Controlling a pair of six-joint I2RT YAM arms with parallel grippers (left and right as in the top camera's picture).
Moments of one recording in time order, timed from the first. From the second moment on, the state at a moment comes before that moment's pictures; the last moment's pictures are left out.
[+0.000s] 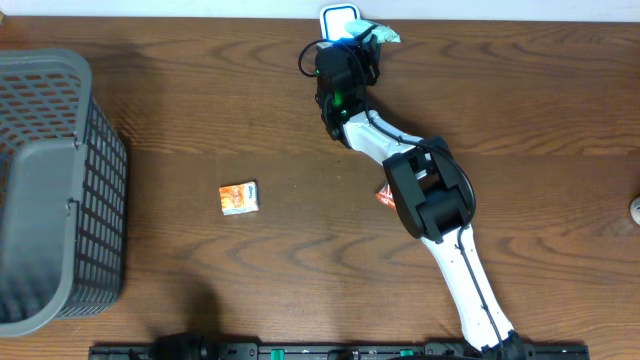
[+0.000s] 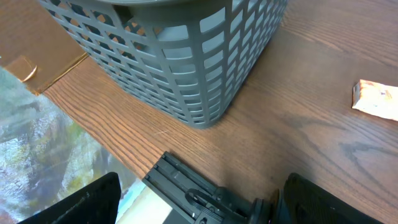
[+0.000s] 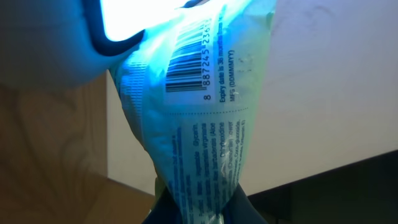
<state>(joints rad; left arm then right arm) 0.16 0.00 1.07 -1.70 -0.43 -0.17 0.51 2.63 1.93 0.59 1.04 -1.91</state>
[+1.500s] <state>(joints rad) 0.16 0.00 1.07 -1.70 -0.43 -0.17 -0.39 2.03 1.77 -1.07 0.27 -0.09</state>
